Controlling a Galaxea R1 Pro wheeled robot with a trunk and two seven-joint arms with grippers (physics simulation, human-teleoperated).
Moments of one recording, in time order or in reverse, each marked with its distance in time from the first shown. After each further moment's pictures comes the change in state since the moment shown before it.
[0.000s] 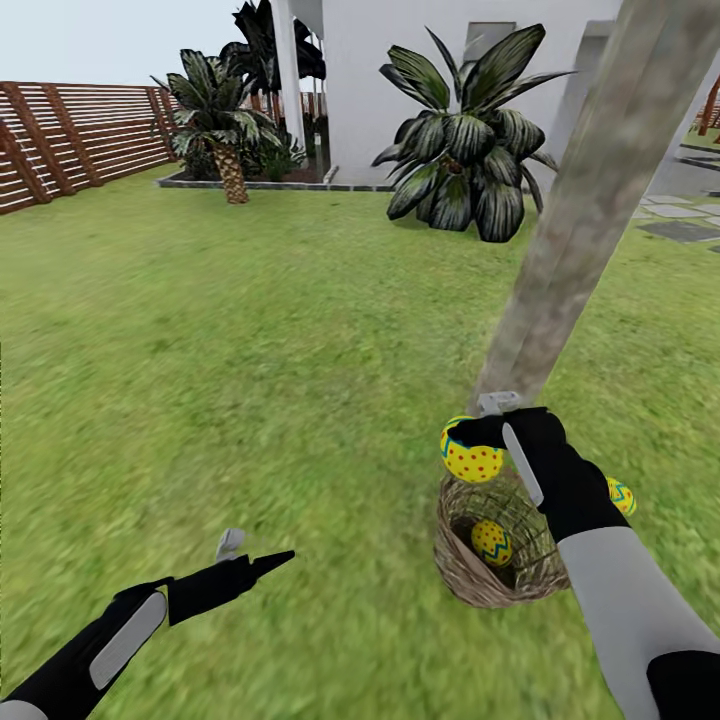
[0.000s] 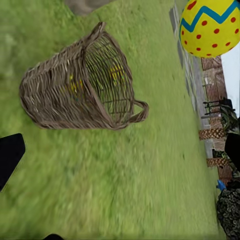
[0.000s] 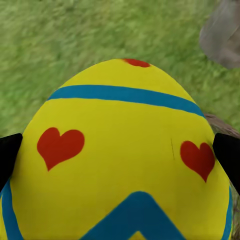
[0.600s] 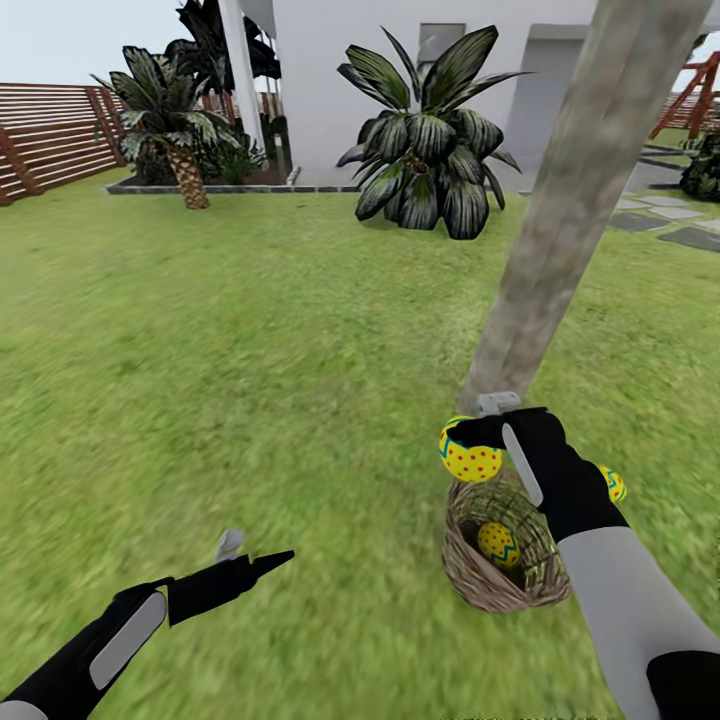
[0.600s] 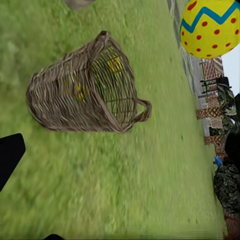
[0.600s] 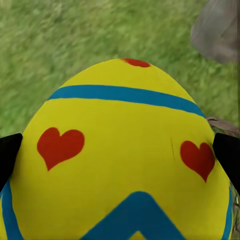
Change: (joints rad) left arm 0.000 0.000 0.000 0.000 0.003 0.000 0.003; right arm 0.000 0.000 0.001 0.004 -0.002 -0.004 0.005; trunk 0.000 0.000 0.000
